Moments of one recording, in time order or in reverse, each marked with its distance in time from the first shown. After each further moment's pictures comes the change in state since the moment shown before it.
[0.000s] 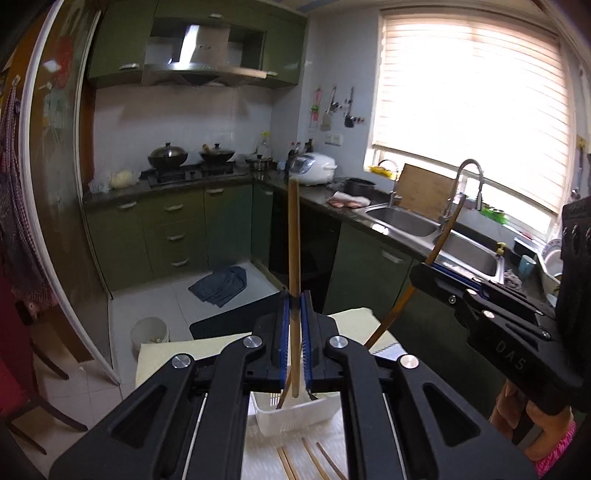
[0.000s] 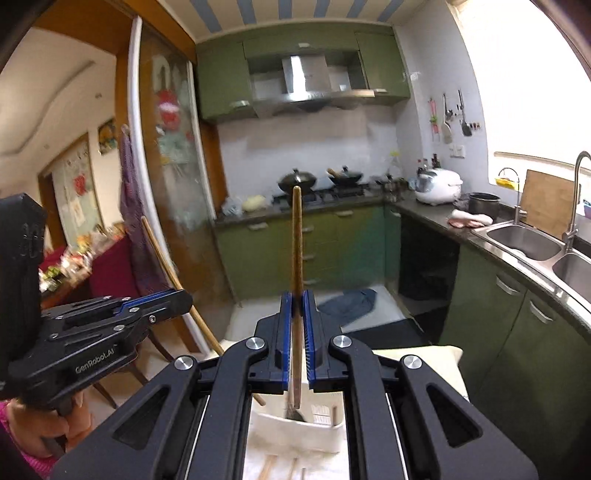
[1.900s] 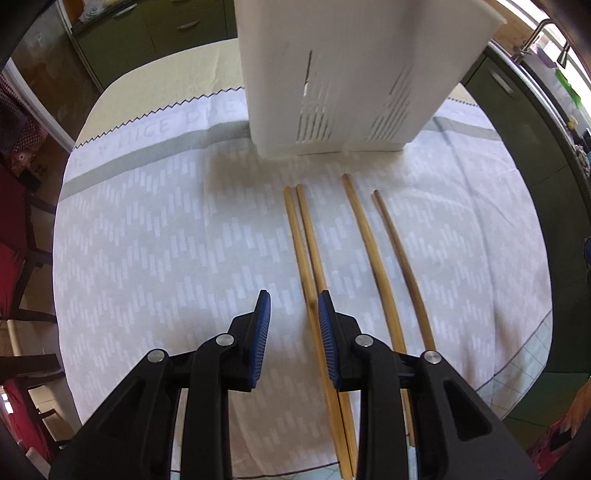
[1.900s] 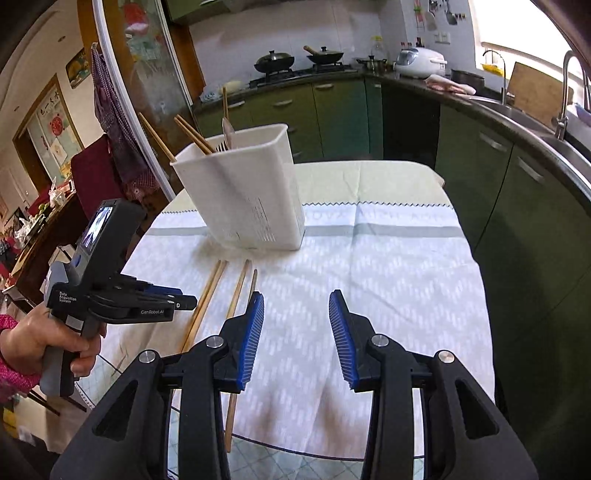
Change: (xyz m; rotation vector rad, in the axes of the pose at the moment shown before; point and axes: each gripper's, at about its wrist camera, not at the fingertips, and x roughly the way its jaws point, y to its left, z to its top) left arm 0.118 0.008 -0.244 -0.090 0.814 0.113; right arm -0.031 -0.081 -0.224 0.064 0.436 -0.004
